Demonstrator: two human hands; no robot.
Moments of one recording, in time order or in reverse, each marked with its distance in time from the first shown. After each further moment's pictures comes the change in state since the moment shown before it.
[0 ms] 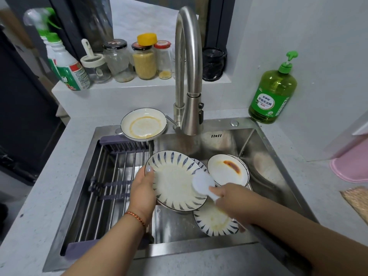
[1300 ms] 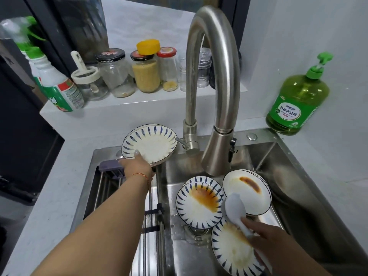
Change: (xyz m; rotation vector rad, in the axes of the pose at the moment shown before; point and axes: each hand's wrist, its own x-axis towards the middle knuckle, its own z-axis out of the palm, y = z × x) left_hand 0.220 0.019 0.008 0.405 0.381 -0.235; right_hand 0.040 0.019 0.011 0.587 0.189 0.245
